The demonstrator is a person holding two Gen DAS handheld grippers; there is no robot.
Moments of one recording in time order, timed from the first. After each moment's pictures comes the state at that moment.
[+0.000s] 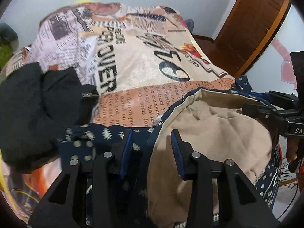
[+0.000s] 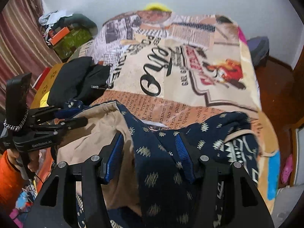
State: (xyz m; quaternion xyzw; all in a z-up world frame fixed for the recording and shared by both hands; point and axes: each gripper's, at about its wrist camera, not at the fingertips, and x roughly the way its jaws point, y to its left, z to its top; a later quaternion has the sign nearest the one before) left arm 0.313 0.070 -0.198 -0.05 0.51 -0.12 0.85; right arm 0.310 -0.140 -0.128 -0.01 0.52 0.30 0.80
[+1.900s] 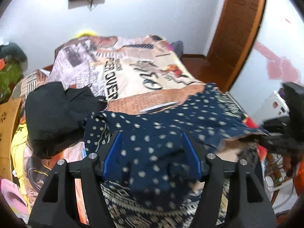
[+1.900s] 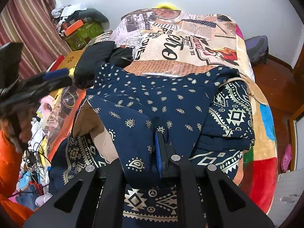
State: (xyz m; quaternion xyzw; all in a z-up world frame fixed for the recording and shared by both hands) left arm 0.195 0.064 -0.112 -0.02 0.42 -0.11 0.90; right arm 0.176 -0.173 -0.095 -0.02 0.51 0.32 0.80
